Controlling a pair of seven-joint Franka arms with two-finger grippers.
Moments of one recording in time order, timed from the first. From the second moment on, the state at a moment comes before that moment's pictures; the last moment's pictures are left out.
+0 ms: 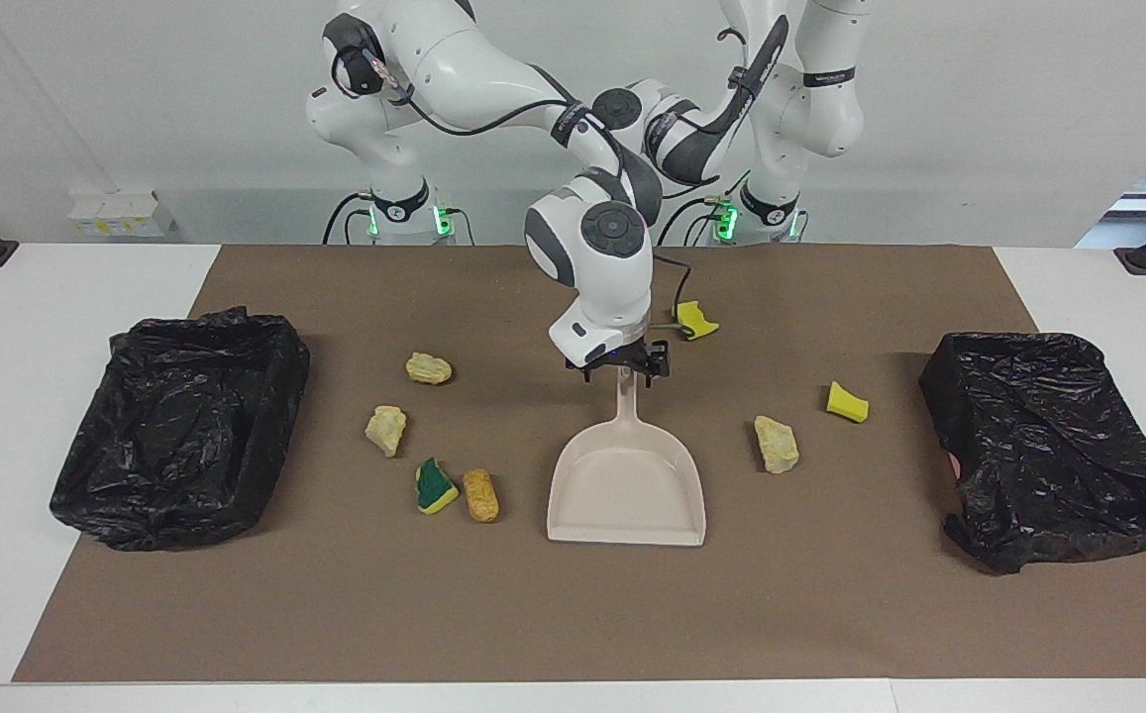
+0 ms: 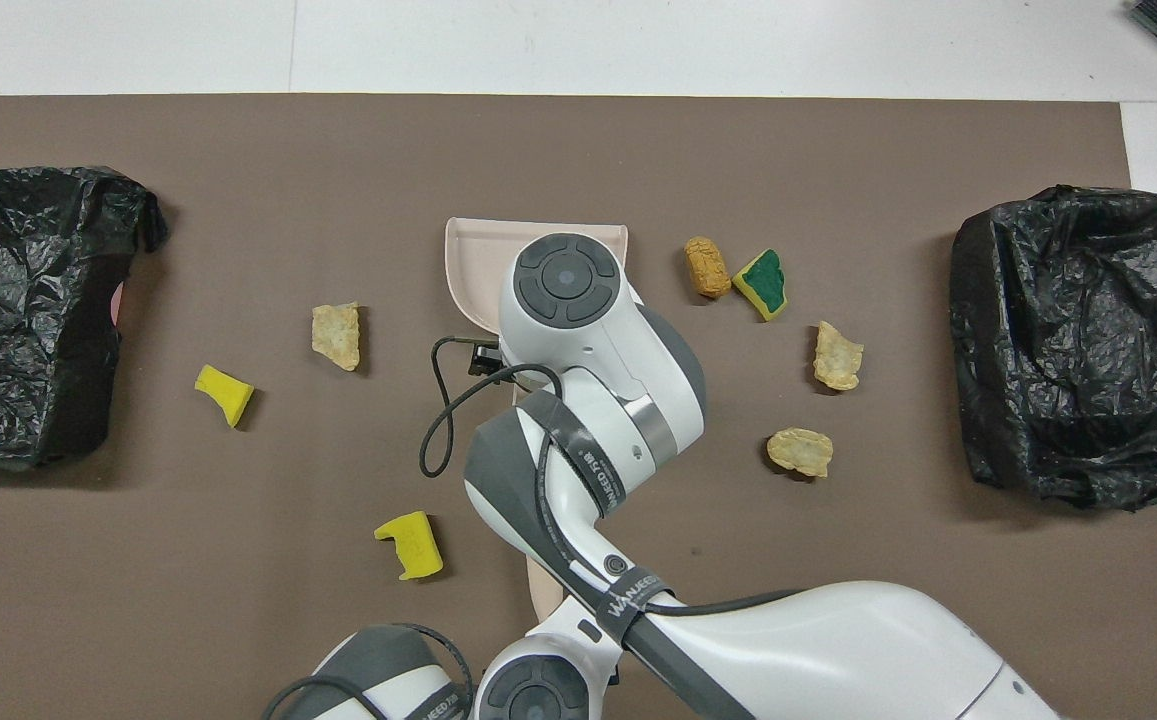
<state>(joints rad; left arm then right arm) -0.97 -0.12 -0.04 -2.40 -0.21 2.16 -0.91 0.52 0.54 0.13 -1.46 0.04 1.99 0.78</state>
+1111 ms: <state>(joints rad) -0.50 -0.32 -0.02 -2.37 0.11 1.72 -0.76 0.54 0.54 0.13 -1.48 0.04 2.01 0.78</state>
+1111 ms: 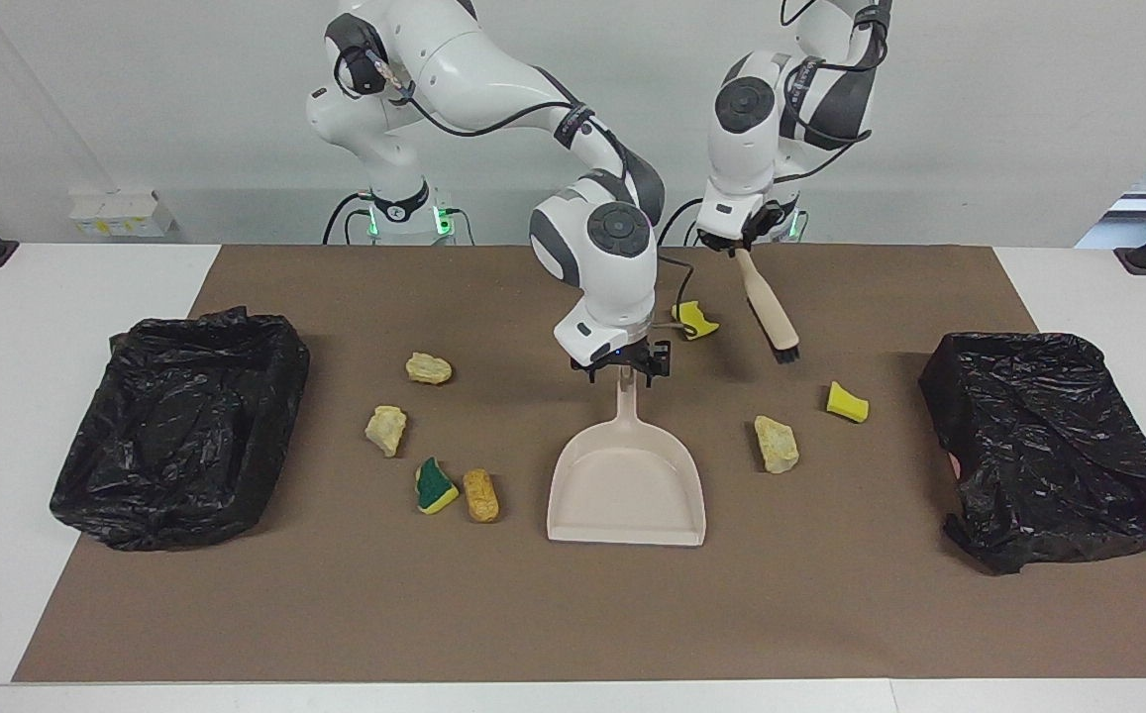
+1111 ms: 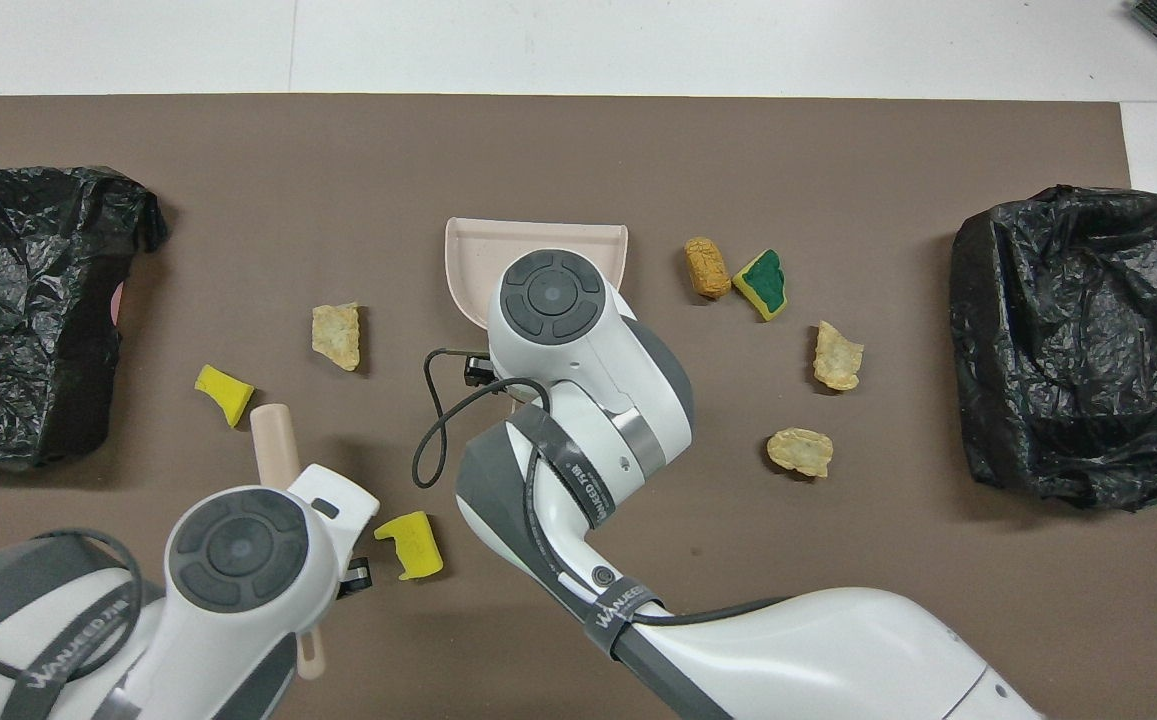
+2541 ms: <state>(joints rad) -0.20 -0.11 -0.05 -2.34 0.15 1.99 -0.34 0.57 0.53 0.13 -1.50 -0.08 2.04 0.73</state>
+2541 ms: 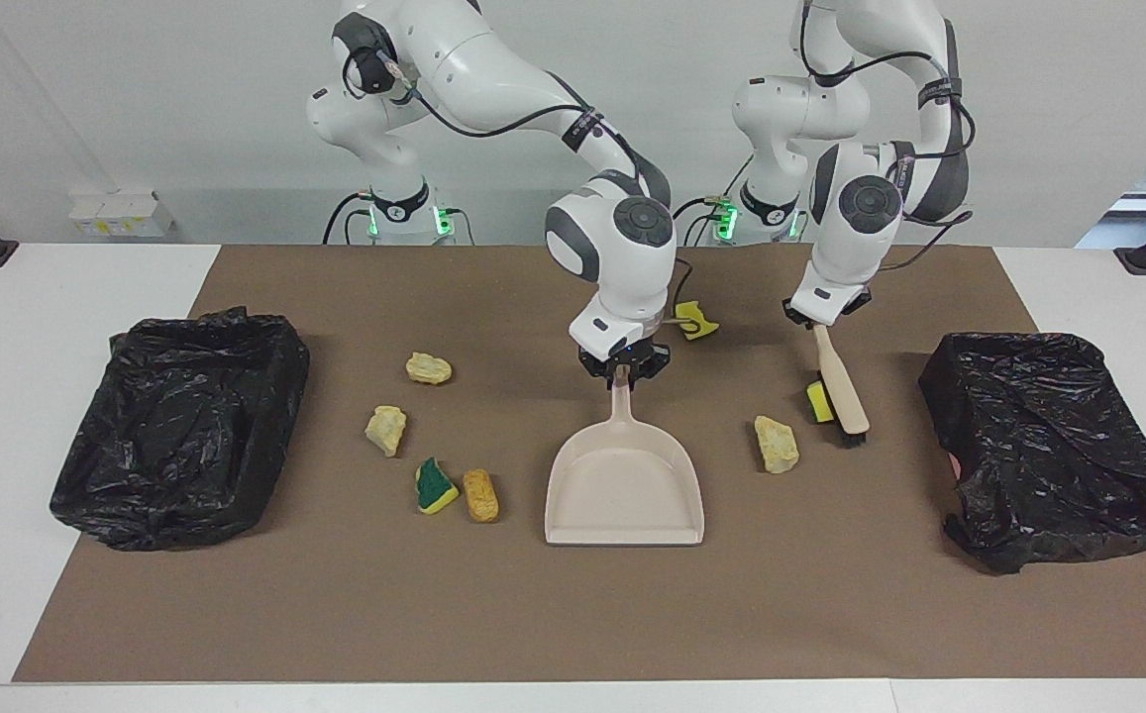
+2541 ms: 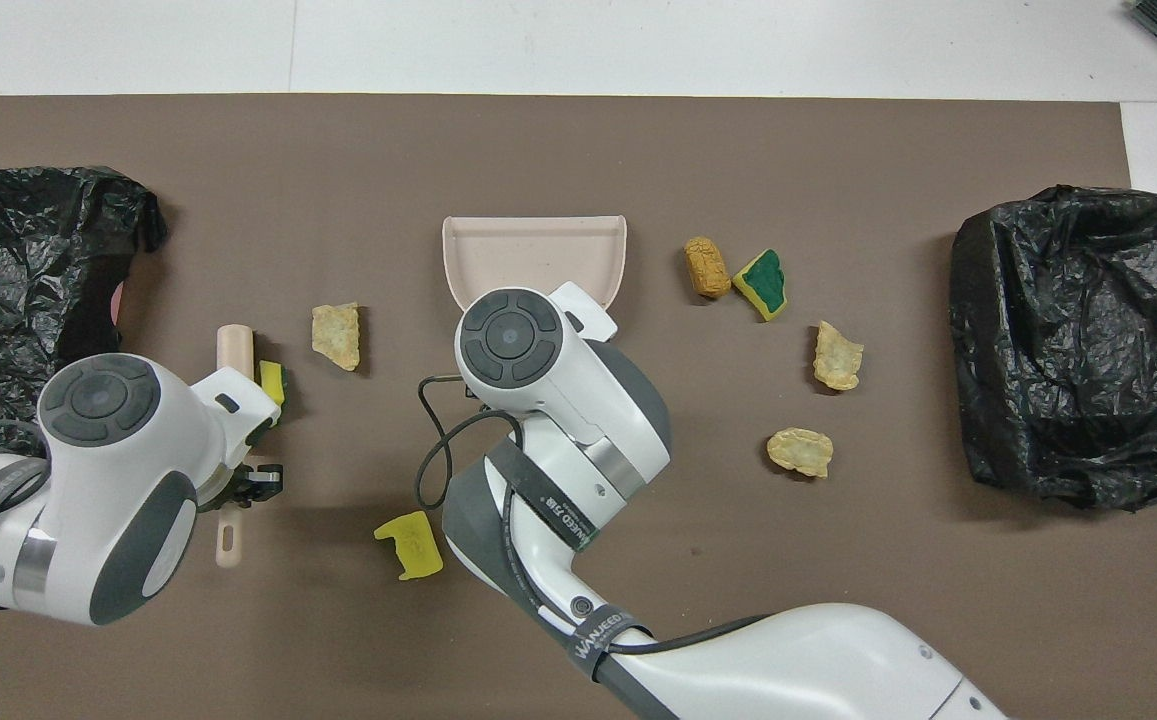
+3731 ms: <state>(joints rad) -0.41 -0.18 -0.06 -2.22 0.00 1.68 -0.51 0.39 0.26 0.12 -1.68 -0.11 1.71 -0.42</state>
